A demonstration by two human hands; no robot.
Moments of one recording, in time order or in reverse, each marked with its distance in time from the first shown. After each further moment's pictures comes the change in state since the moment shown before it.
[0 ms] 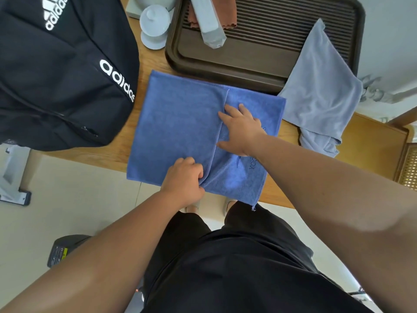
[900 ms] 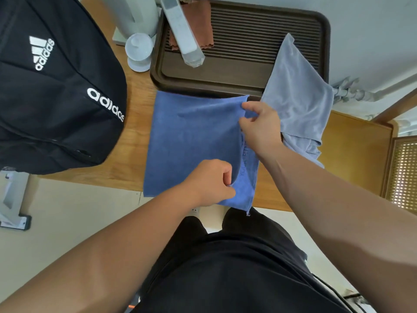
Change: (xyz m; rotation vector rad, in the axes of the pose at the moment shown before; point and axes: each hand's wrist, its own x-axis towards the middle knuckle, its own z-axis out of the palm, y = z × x) left_hand 0.007 0.092 -0.061 -0.387 -0.207 0.091; right_hand -0.038 0.035 -0.028 1.033 0.571 0.345
